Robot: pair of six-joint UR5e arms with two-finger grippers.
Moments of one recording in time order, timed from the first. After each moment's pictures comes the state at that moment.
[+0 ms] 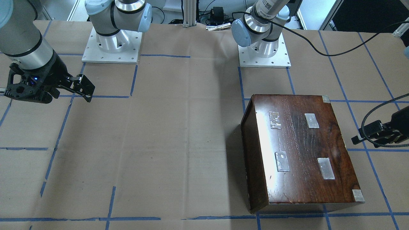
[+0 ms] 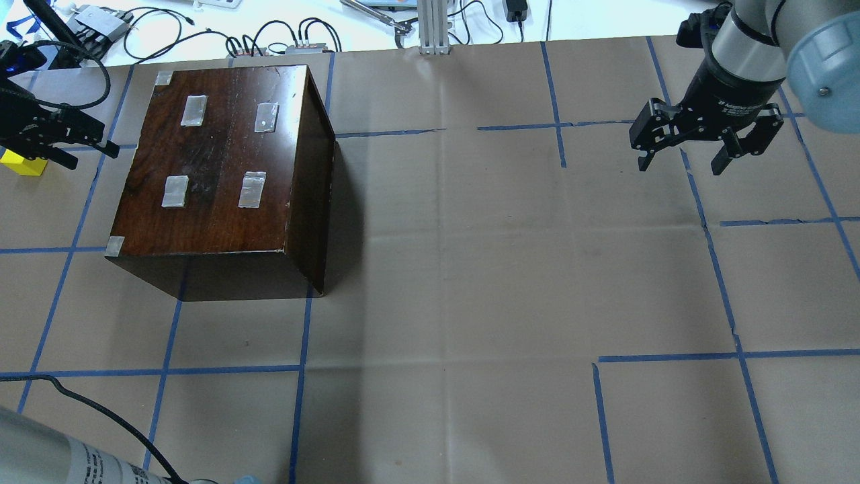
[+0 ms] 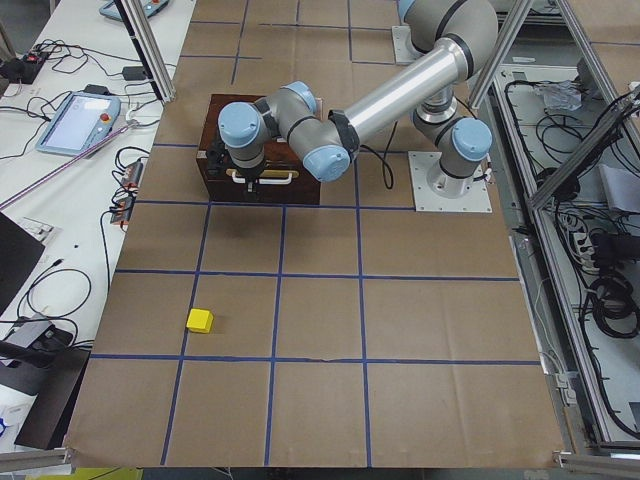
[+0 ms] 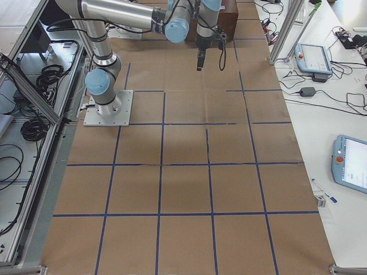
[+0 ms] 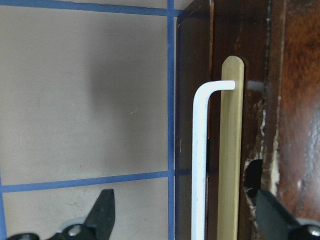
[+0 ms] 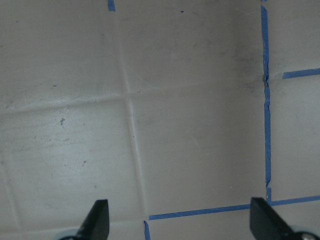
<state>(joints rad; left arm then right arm) -0.98 -1.95 -1.44 -1.45 1.32 0.60 1.43 -1.52 1.65 -1.63 -1.57 -0.02</state>
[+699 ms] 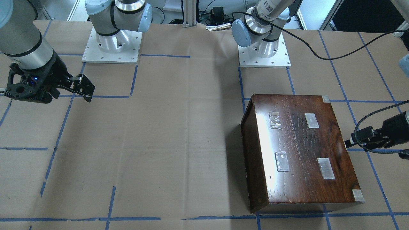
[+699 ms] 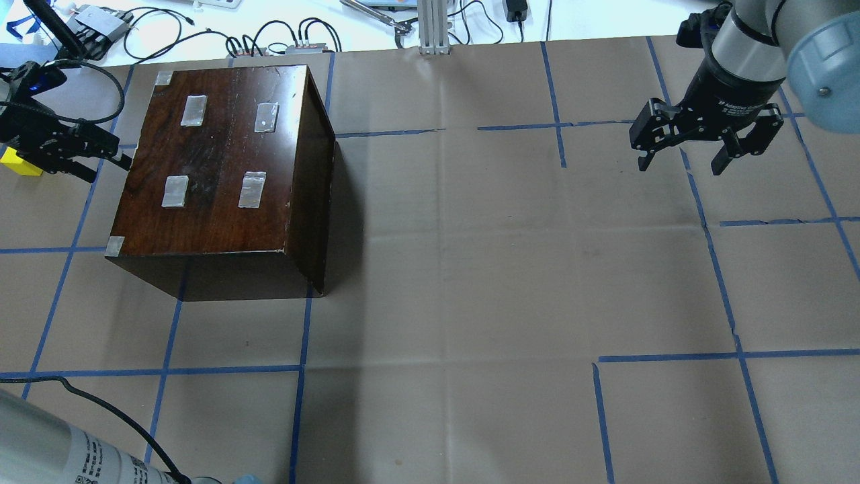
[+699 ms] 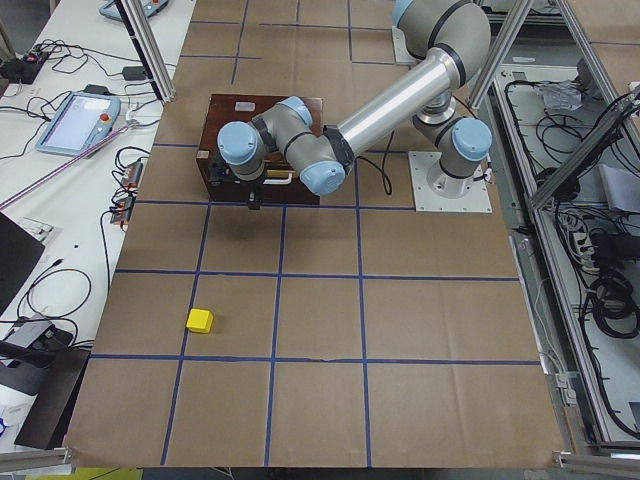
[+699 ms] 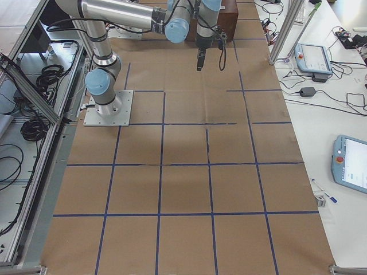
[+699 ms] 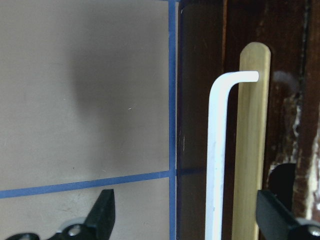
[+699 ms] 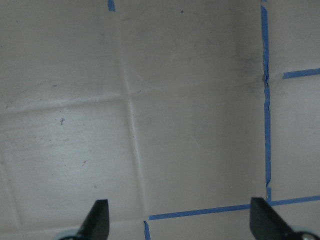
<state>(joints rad) -0.98 -1.99 -1.46 -1.45 1.30 0.63 1.43 -1.52 1.65 -1.63 -1.57 -0.02</state>
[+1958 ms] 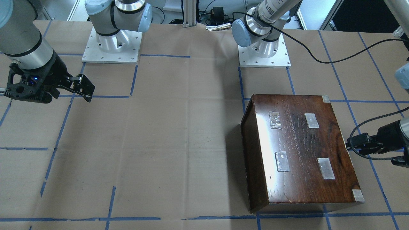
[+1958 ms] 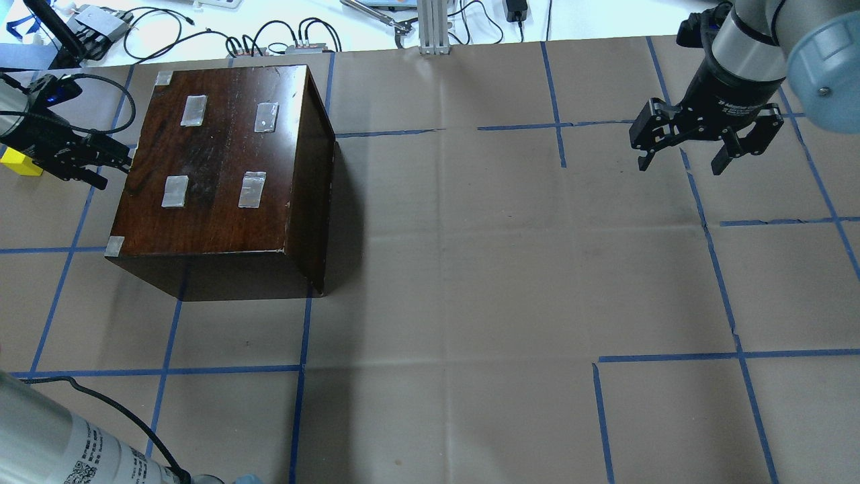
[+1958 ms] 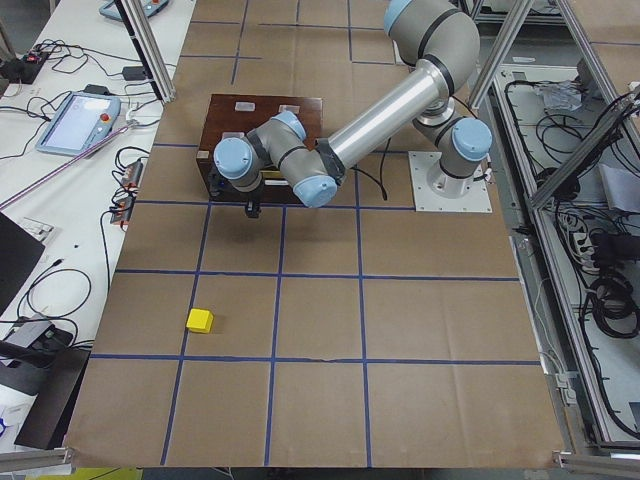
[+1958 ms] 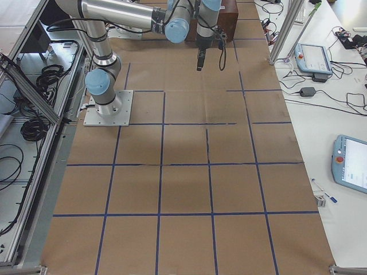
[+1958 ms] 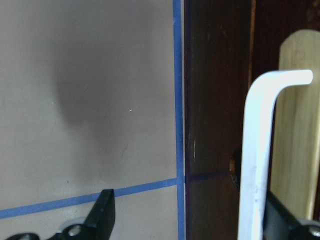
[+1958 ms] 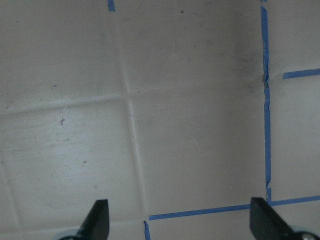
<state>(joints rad) -0.98 -2.04 -1.45 -1.43 1.31 0.66 1.43 -1.52 1.65 -1.63 -1.57 -0.02</state>
